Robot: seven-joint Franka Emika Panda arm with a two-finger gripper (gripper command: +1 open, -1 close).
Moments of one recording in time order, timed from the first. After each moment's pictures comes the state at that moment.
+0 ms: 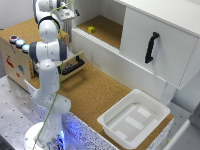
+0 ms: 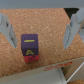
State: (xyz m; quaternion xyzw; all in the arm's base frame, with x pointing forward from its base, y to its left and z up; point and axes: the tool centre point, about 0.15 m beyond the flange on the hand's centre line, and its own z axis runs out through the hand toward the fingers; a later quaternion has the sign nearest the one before) arm 0.403 0.423 0.506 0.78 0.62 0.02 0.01
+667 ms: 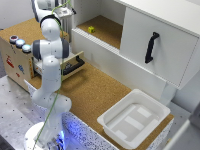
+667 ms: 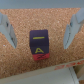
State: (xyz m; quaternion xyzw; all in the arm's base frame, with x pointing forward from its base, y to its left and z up) arm 0.388 0.436 0.481 0.77 0.63 -0.02 0.00
